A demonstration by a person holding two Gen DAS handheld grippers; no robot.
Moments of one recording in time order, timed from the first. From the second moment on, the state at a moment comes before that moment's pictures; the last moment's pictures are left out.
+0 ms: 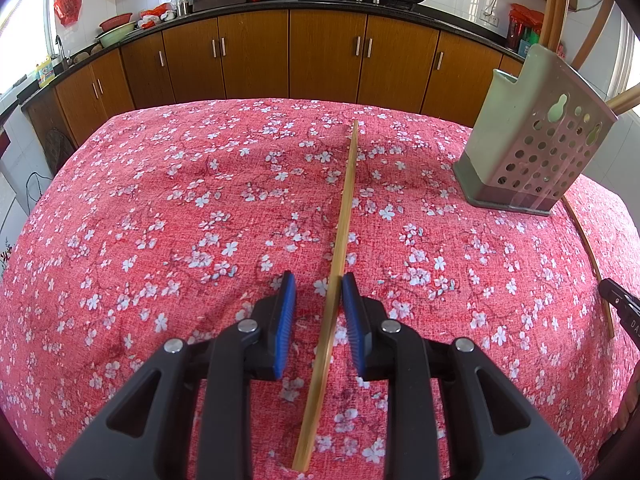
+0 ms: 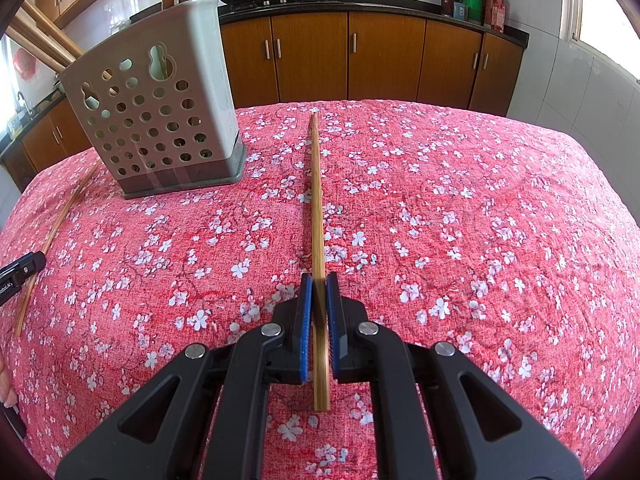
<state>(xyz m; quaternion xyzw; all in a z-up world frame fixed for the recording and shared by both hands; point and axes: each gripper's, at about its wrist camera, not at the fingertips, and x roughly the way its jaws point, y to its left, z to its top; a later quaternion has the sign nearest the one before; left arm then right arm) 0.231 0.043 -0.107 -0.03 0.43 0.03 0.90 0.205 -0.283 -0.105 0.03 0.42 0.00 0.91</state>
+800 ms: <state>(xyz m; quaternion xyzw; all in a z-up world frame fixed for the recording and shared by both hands) 0.197 0.031 -0.090 0.05 0.41 0.00 0.91 0.183 -0.286 -0.087 0.03 0.39 0.00 0.92</state>
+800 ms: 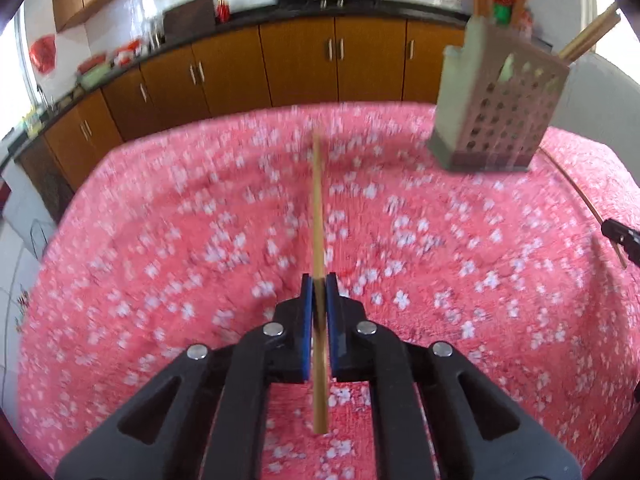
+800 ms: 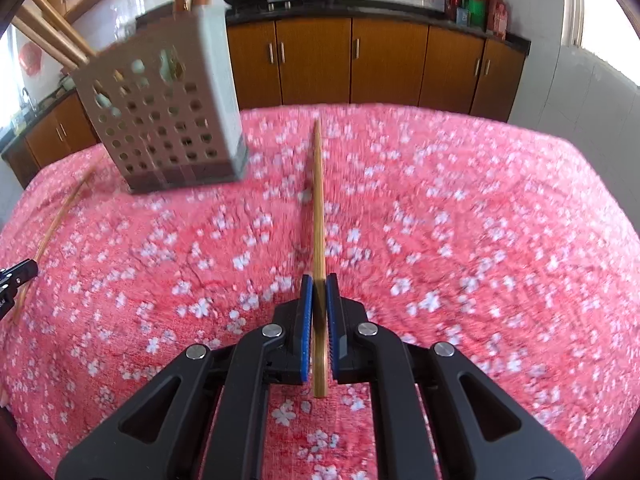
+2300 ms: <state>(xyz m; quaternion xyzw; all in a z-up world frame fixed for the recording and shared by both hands) 0.191 -0.045 0.178 -0.07 0.07 -0.12 0.99 0.170 -0.263 0.149 0.10 0.01 0.07 0.99</state>
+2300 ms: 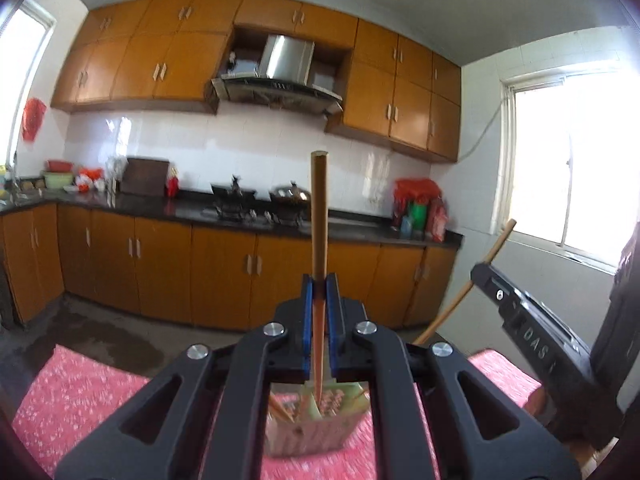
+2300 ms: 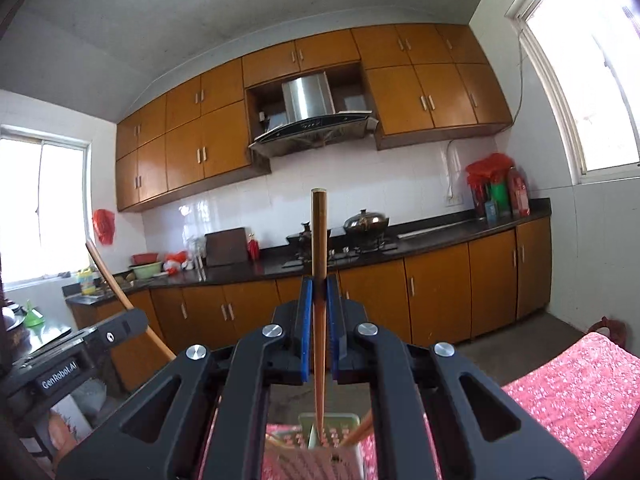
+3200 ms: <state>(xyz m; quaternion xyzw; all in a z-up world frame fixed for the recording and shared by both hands) 0.142 0.013 0.124 -0.04 0.11 -0.05 0.99 0.110 -0.270 0.110 0.03 0.07 0.02 1.00</state>
